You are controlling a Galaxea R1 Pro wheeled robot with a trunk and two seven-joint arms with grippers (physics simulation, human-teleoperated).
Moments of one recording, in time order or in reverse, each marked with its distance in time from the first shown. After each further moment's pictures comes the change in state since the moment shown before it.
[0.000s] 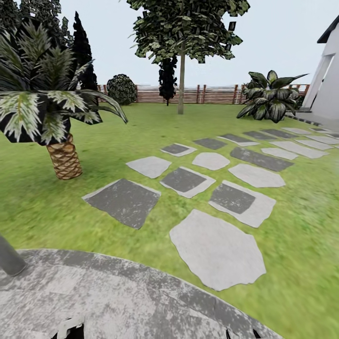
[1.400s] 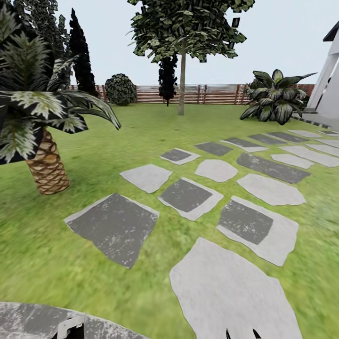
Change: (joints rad) left arm 0.000 0.000 -0.001 -0.001 0.000 0.000 0.000; right arm 0.000 0.000 -0.001 0.000 0.000 0.000 0.000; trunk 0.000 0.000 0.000
